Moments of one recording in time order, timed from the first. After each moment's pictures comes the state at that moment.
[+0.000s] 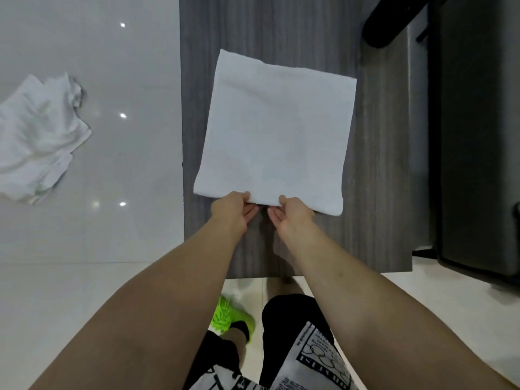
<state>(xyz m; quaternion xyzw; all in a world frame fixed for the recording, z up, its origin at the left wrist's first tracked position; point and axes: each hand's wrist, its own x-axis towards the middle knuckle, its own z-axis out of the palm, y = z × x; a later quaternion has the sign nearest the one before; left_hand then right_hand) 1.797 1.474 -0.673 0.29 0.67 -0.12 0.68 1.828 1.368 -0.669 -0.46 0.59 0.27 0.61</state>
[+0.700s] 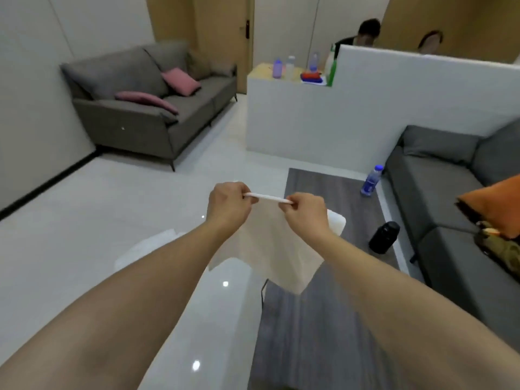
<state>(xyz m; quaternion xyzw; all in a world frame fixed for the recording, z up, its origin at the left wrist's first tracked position) 1.657 1.675 -0.241 0.88 0.29 0.23 0.30 1.750 1.521 -0.246 -0.90 -0.26 0.01 0.36</state>
